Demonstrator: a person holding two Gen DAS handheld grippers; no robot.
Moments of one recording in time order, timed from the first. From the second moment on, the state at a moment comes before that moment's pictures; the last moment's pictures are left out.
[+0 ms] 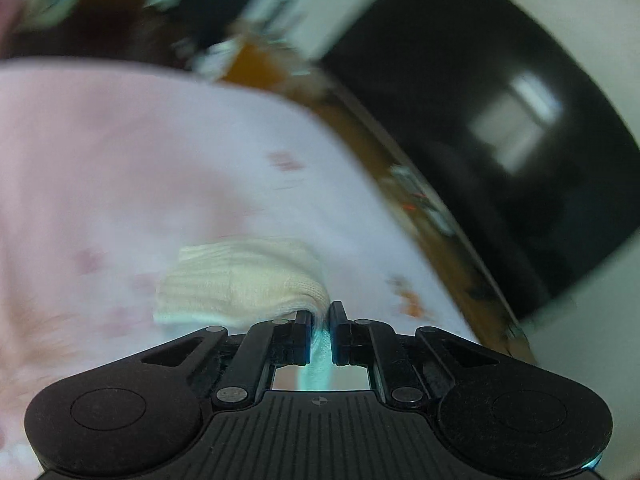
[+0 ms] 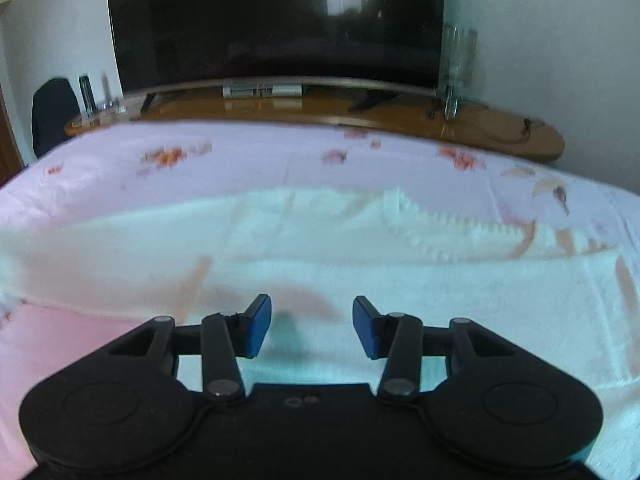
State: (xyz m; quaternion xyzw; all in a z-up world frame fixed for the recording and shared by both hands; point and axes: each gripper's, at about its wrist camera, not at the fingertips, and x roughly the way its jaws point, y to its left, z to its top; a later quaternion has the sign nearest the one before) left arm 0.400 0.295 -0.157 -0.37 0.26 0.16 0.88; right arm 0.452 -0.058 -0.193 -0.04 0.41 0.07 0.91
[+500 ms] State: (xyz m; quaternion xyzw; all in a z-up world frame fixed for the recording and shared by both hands) left arm 0.493 -0.052 -0.172 -0.12 0.43 -0.13 0.89; right arm 0.419 -0.210 -0.160 0.09 0.39 0.02 0.91
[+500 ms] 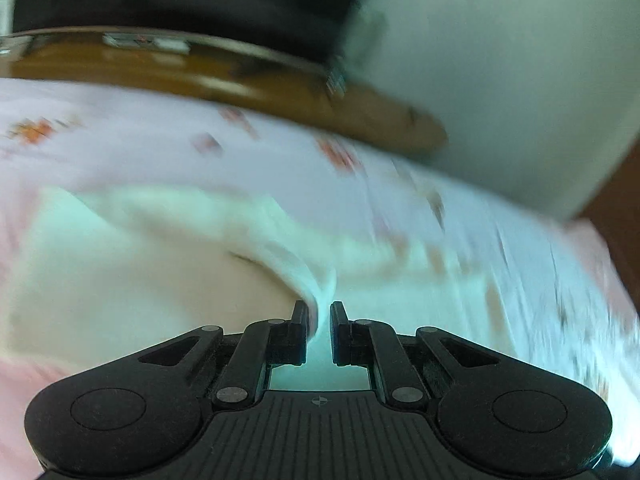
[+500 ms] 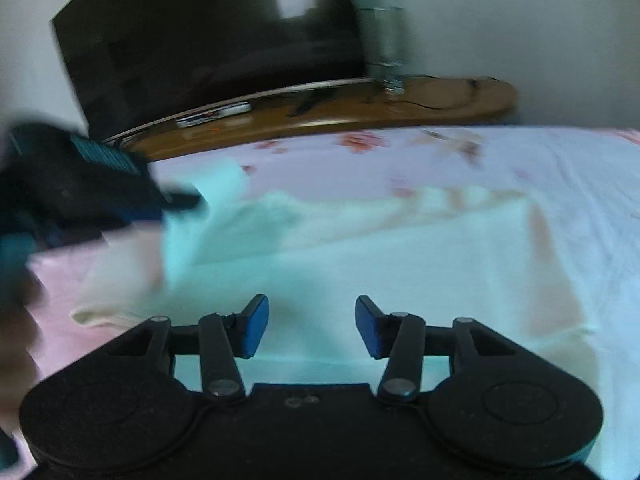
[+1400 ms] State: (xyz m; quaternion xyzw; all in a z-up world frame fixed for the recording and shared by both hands) left arm 0.440 0.091 -0.179 -0.08 0.40 0.07 0.91; right arm 0.463 -0.101 -0.177 -0.10 0.36 0.07 0.93
